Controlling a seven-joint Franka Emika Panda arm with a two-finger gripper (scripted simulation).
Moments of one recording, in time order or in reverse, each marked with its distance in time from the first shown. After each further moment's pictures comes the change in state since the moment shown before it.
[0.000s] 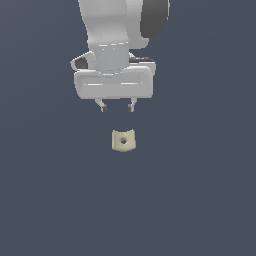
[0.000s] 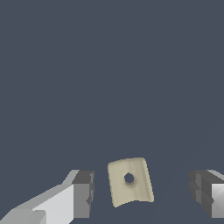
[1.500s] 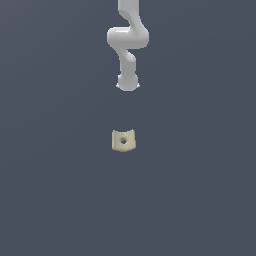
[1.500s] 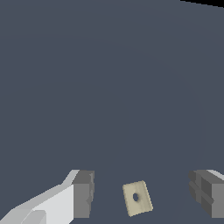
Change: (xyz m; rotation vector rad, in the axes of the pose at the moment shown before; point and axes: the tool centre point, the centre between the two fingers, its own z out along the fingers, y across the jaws) arm -0.033 -0.192 -0.265 -0.213 0.428 -0.076
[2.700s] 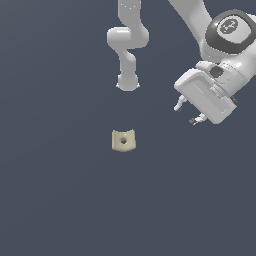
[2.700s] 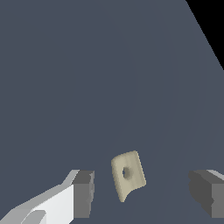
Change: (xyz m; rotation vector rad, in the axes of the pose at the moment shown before) arm -0.148 -0.089 0.271 -0.479 -0.291 -0.172
